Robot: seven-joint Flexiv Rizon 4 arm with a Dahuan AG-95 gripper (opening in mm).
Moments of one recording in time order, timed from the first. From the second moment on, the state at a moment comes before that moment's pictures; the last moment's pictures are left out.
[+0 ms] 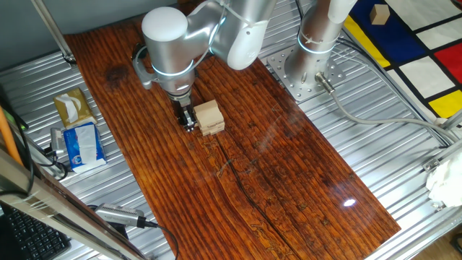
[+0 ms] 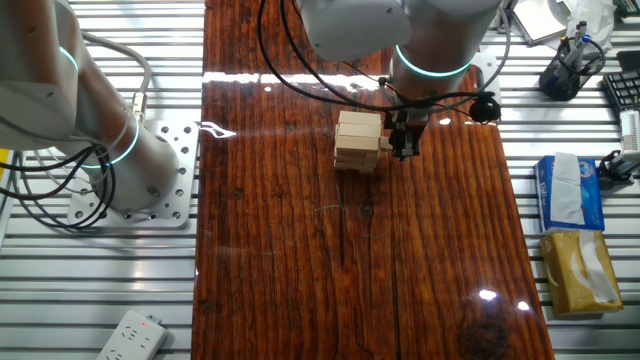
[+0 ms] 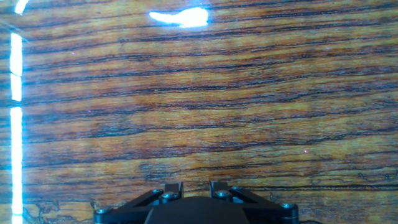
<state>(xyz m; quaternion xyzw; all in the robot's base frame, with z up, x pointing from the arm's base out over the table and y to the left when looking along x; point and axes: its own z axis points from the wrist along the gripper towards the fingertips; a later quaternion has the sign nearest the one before) 0.505 0.037 0.044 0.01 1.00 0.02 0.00</state>
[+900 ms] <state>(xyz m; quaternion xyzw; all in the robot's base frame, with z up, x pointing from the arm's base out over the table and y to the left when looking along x) 0.506 0.037 0.044 0.01 1.00 0.02 0.01</state>
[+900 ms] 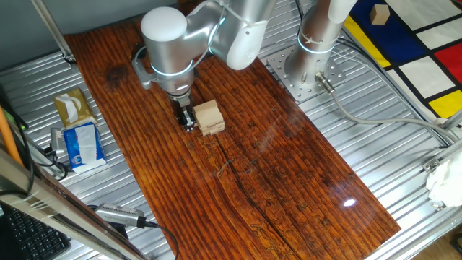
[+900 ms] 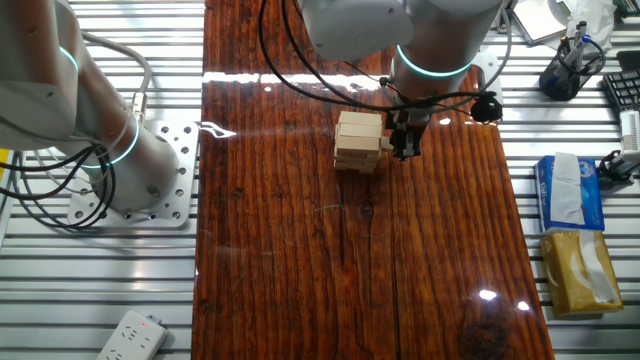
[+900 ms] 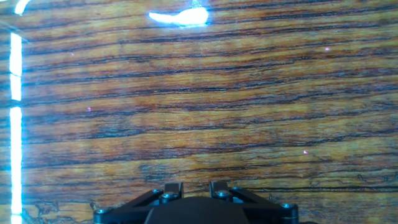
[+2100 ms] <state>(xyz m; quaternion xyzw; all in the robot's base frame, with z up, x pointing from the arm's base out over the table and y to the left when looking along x) 0.506 0.037 0.042 0.01 1.00 0.02 0.01</state>
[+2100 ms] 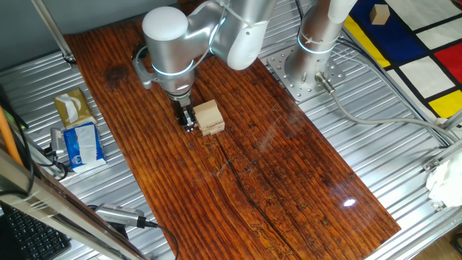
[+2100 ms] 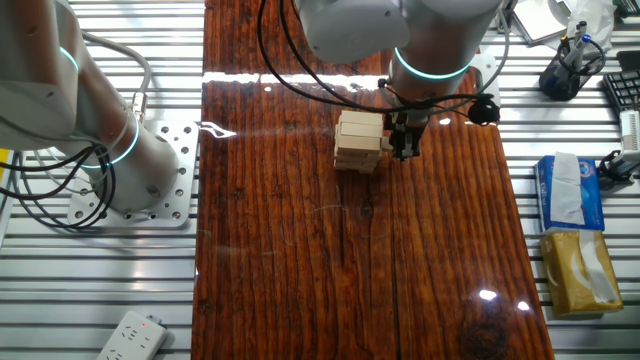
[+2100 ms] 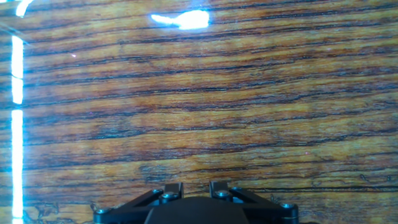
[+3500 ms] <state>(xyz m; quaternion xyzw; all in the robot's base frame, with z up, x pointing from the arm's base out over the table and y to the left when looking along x) 0.505 0.037 0.042 0.02 1.00 0.02 0.01</state>
